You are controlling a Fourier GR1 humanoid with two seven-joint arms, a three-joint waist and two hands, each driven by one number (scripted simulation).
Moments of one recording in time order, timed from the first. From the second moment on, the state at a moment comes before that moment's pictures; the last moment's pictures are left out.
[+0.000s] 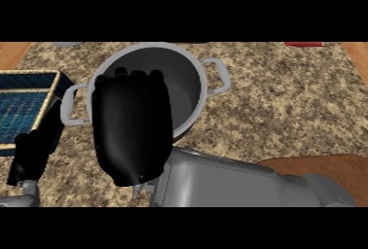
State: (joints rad) left arm -0.03 0.32 0.06 -1.50 -0.07 0.06 0.13; right arm -1.13 -0.01 0.77 -1.49 0.92 -0.02 1.17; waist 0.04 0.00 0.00
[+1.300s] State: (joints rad) left arm -0.01 0.31 0.08 -1.55 -0.08 0.03 0.14; right arm -1.27 0.00 0.44 -0.60 0.74 -0.43 0.63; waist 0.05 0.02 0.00
